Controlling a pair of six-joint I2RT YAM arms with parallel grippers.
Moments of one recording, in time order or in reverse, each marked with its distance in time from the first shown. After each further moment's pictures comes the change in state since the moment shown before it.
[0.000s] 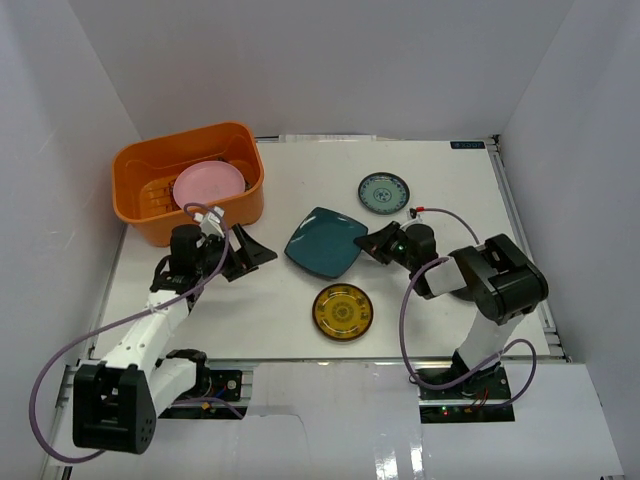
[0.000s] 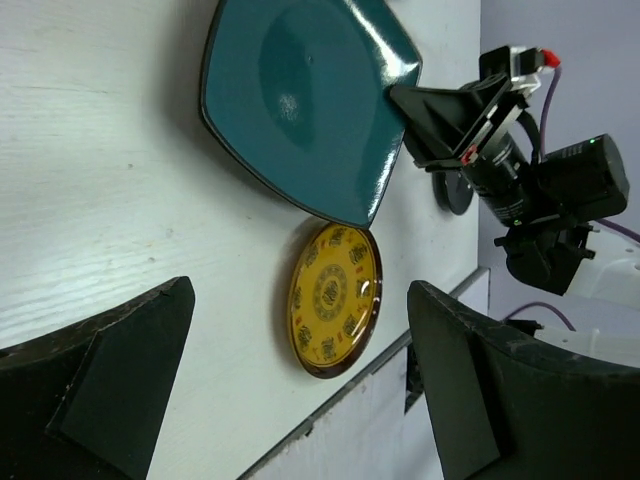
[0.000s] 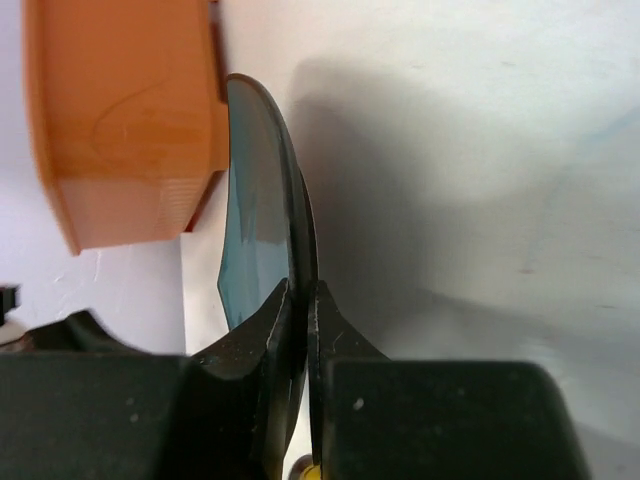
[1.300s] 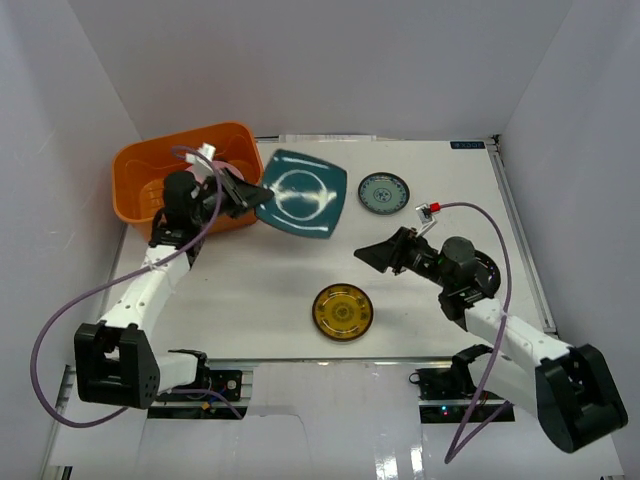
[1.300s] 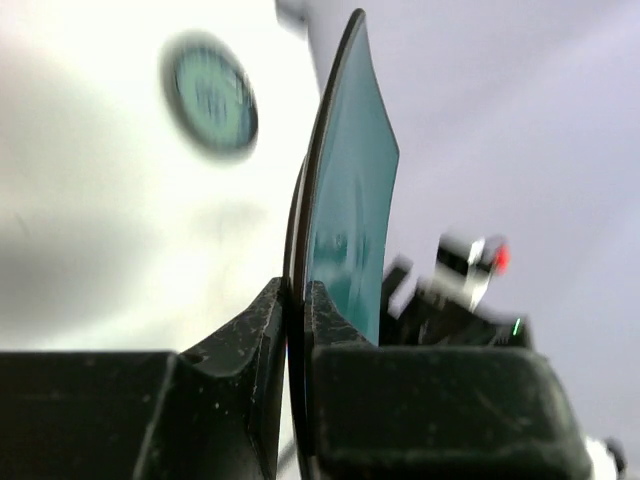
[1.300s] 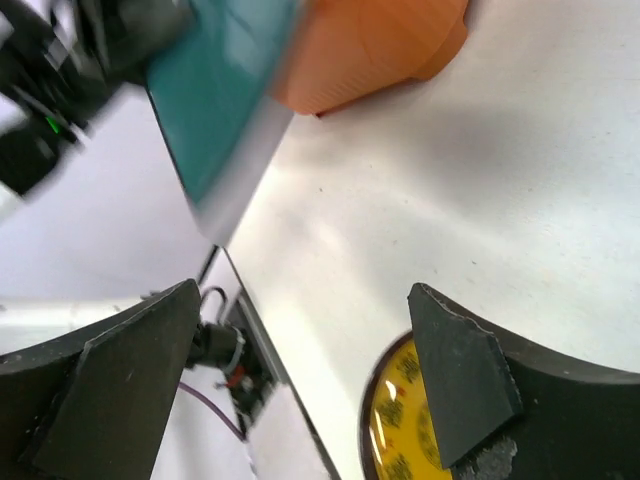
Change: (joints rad) left arm -0.076 0.258 0.314 0.251 0.023 -0.242; right arm 0.008 -0.710 -0.126 -0.294 -0.305 -0.218
